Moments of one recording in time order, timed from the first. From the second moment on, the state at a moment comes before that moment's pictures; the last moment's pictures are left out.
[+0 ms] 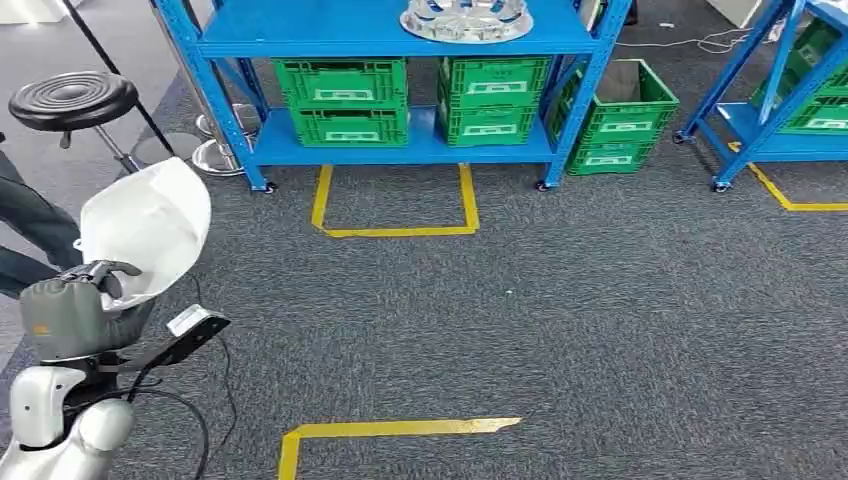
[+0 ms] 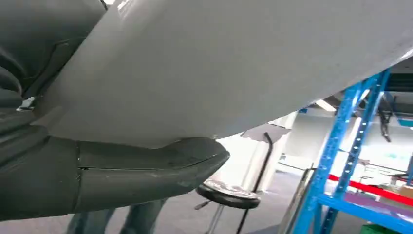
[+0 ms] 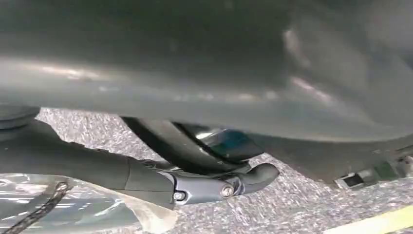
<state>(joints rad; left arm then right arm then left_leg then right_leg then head) -0.05 0.10 -0.11 -1.62 -1.13 0.67 -0.16 -0.01 0.14 -0.15 -0.17 1.21 -0.08 -0.29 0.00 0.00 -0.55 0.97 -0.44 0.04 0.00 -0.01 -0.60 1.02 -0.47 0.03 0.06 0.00</state>
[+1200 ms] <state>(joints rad) -0.07 0.09 -0.12 -1.61 -1.14 0.67 -0.17 -0.01 0.14 -0.14 -0.17 1.21 -0.08 -0.30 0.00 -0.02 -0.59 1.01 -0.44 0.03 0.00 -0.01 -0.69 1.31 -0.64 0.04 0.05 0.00</state>
